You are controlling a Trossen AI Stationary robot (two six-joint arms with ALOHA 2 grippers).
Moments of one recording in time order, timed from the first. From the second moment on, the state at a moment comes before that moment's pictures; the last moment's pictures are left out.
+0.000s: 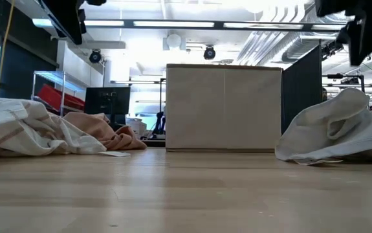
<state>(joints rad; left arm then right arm) -0.14 1.17 1.12 -1.07 -0.08 -0.45 0.32 1.04 0.96 -1.19 0.11 0.67</state>
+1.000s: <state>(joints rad) -0.19 1.26 1.12 -1.07 -0.24 -0.40 0.26 1.19 1.30 -1.03 0.17 0.56</state>
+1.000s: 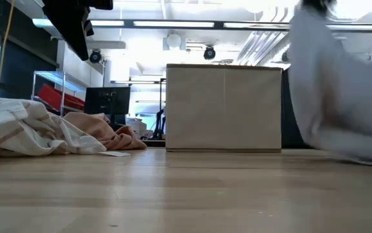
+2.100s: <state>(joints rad) -0.14 1.33 1.13 -0.58 -0.60 -0.32 -0.13 1.63 2.03 -0.89 0.33 0.26</state>
